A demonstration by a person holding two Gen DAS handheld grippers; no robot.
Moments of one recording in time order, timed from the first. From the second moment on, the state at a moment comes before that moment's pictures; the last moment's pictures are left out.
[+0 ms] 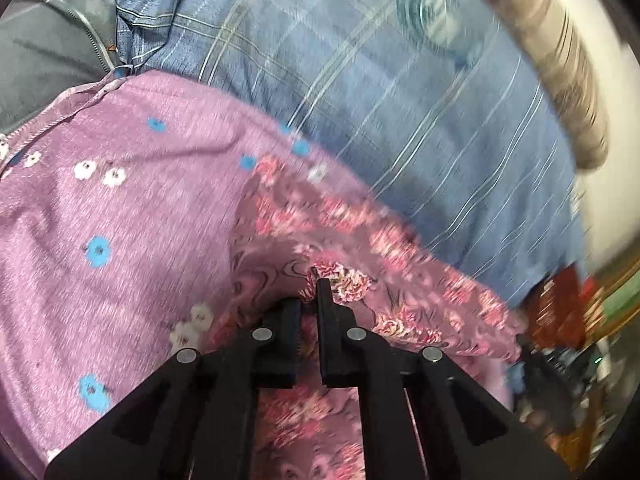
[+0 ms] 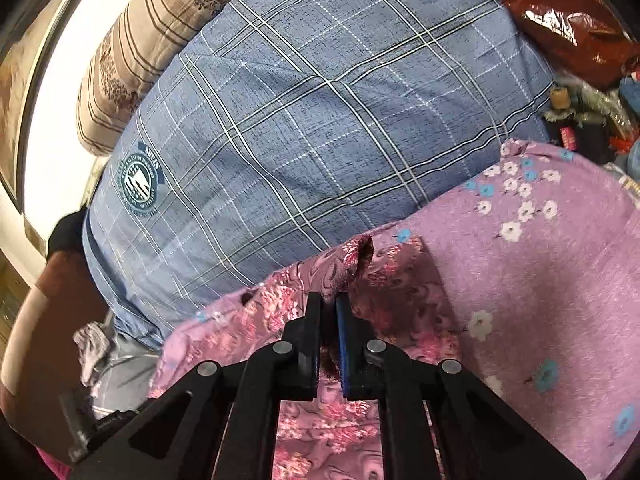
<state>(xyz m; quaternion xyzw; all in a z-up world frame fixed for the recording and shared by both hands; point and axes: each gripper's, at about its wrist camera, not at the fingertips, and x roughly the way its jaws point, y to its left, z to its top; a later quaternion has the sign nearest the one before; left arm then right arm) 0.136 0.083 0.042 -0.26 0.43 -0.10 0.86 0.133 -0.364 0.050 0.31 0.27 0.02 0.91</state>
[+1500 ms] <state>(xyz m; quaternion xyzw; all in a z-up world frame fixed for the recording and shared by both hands) 0.002 0.118 0.017 -0.10 0.62 -0.18 0.76 -0.033 -0.362 0.011 0.14 0.44 0.01 0.89</state>
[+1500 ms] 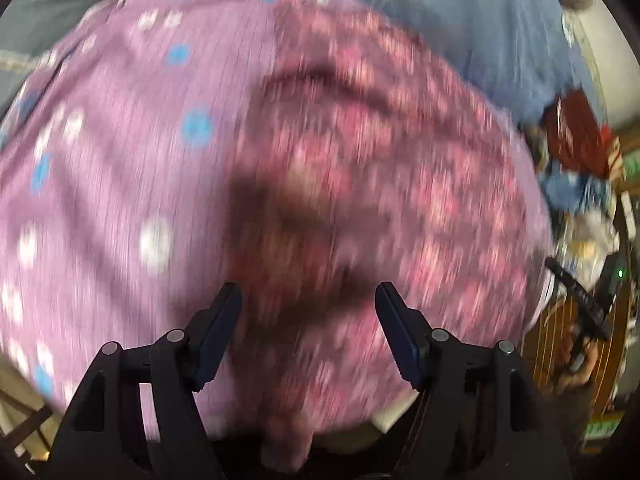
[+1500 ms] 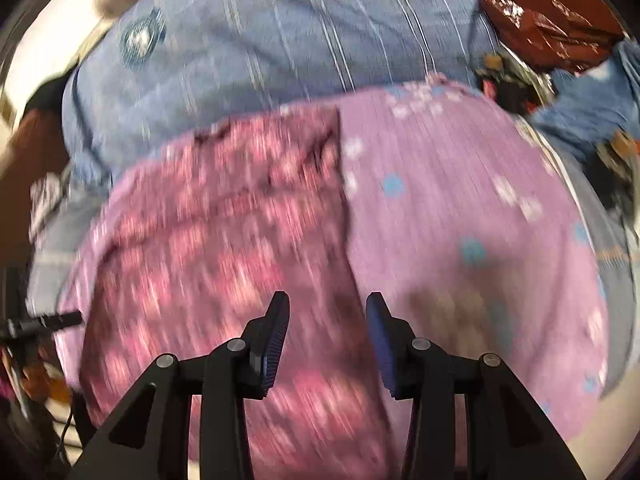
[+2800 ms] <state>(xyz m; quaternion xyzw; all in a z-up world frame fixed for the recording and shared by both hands) -0.003 0.132 0.038 -0.23 0.55 -0.30 0.75 -0.076 -0.359 0.030 0.24 0.33 0.19 0.89</state>
